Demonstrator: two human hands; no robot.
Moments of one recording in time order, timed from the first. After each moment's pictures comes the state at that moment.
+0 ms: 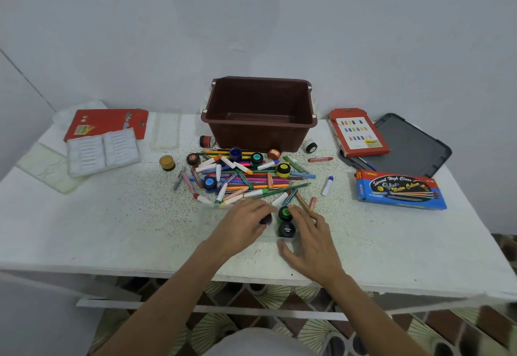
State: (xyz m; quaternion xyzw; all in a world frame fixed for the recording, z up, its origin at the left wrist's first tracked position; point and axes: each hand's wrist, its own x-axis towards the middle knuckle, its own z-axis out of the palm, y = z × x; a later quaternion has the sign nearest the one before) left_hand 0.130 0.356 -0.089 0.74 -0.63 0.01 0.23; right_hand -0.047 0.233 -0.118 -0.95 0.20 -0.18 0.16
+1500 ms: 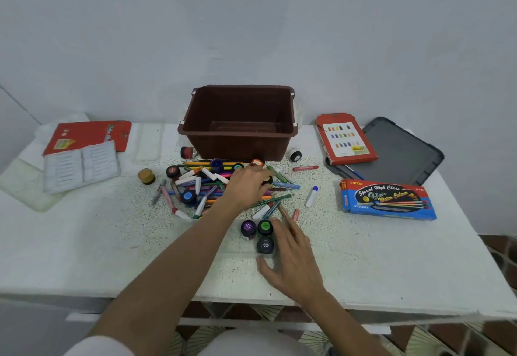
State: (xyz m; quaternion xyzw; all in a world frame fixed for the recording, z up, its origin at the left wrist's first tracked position) left_hand 0.173 0.229 -0.065 0.82 -0.57 -0.01 0.12; right_hand -0.044 0.227 -0.114 -0.95 0.21 -0.16 0.17
